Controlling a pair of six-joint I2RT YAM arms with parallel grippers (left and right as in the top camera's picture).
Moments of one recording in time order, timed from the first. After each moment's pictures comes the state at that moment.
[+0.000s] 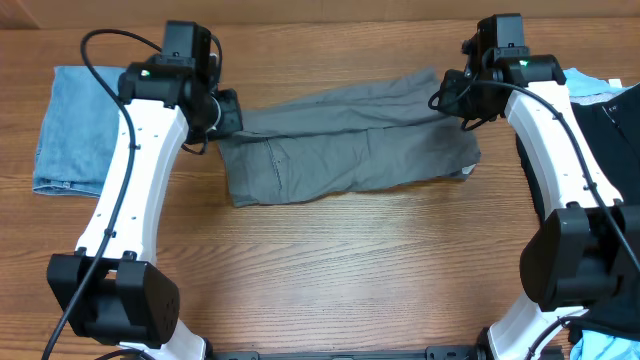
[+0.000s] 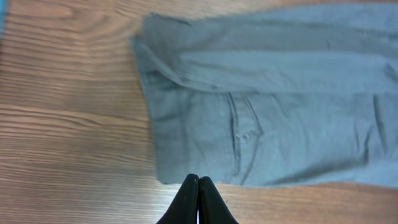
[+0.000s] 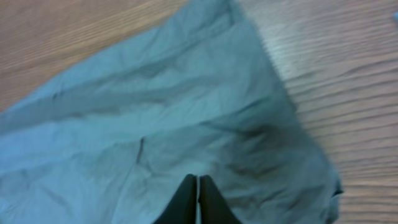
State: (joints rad) left arm -0.12 1.78 1.70 -1.15 0.07 -0.30; right arm 0.05 1.90 1.68 -0.94 -0.17 0.28
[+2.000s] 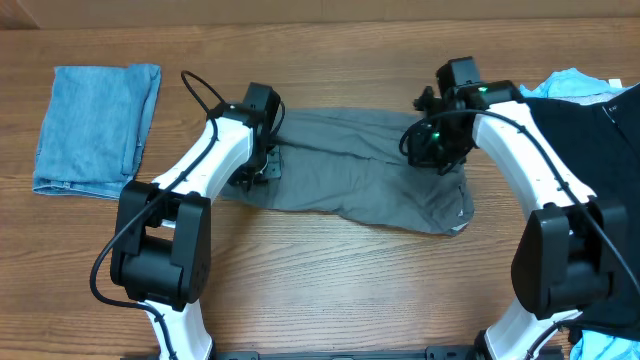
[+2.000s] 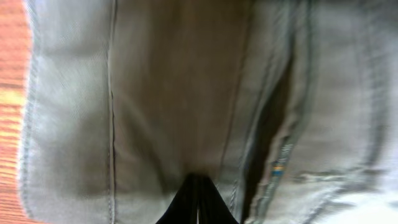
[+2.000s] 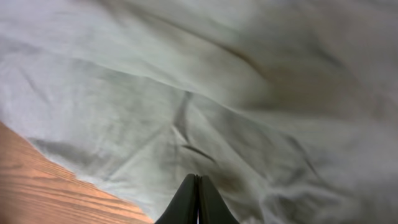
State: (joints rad) left arm -0.28 1.99 1.38 -0.91 -0.09 -0.37; right arm 0.18 1.88 1.48 -1.03 -0.30 0.08
